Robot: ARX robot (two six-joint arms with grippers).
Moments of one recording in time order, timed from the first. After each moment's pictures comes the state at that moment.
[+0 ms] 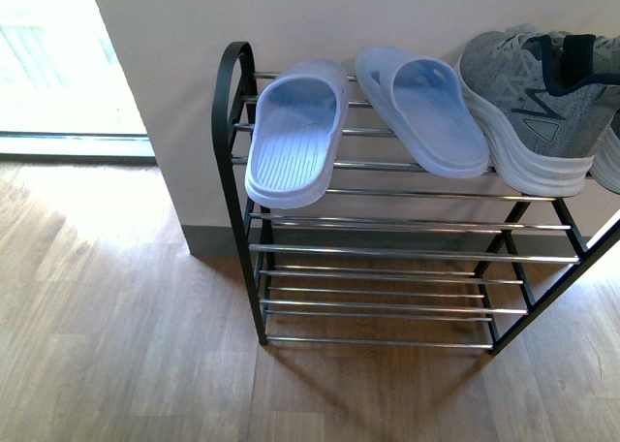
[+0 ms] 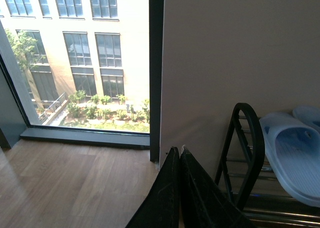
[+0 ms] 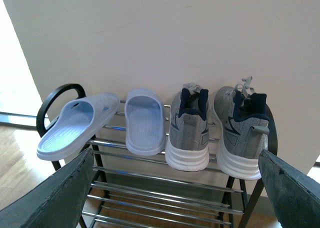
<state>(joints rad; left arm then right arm) 0.00 0.53 0.02 0.51 0.00 -0.01 0.00 0.01 0.02 0.00 0.00 -0.01</state>
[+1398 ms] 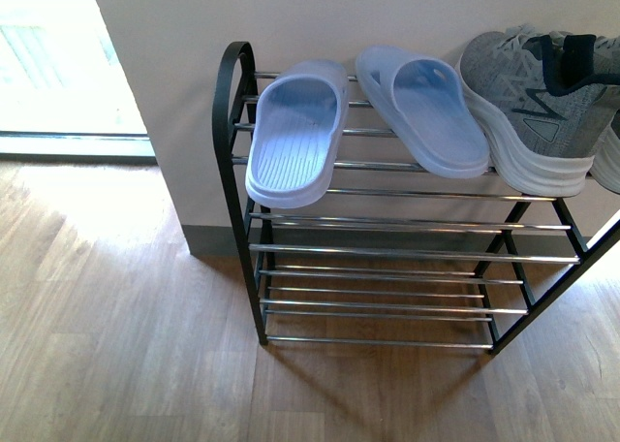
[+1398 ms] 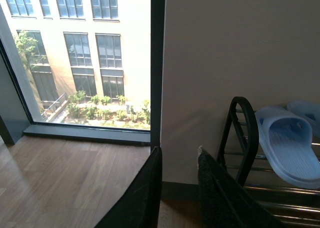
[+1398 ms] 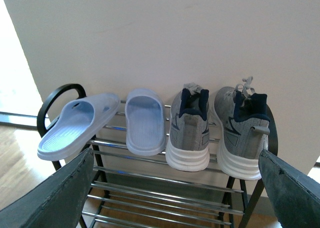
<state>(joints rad) 0.00 0.02 0.01 0.00 0.00 -0.01 0.00 0.00 0.02 0.00 0.00 -0.01</state>
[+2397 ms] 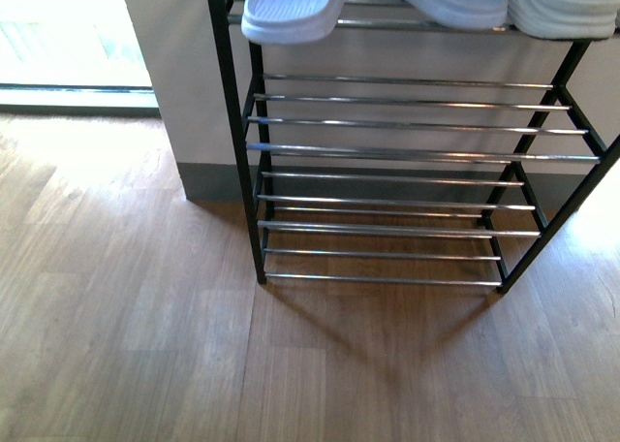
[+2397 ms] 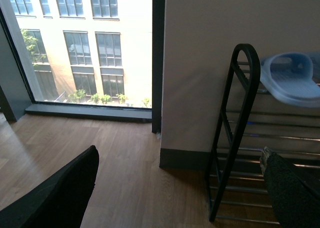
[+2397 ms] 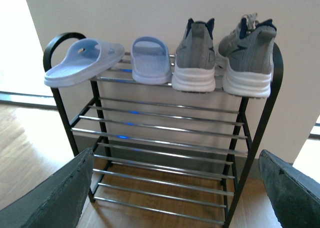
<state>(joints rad) 0.00 0.02 0.01 0.00 0.00 -0.01 0.00 0.00 0.02 0.00 0.00 -0.01</state>
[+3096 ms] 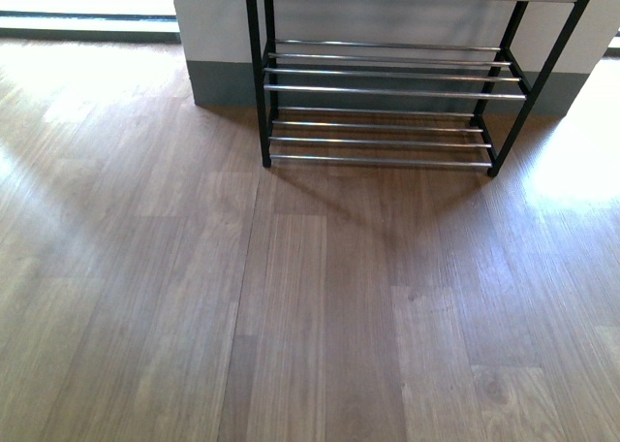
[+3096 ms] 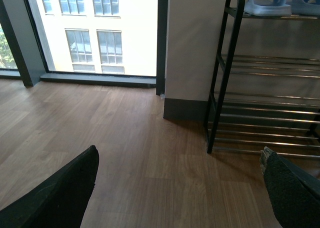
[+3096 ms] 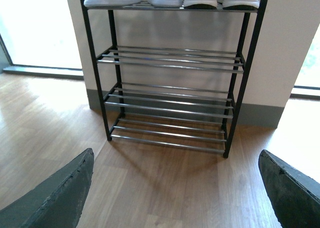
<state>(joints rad) 0.00 0.02 0.01 0.00 0.00 0.00 0.00 0.00 0.02 0.00 0.00 -0.01</state>
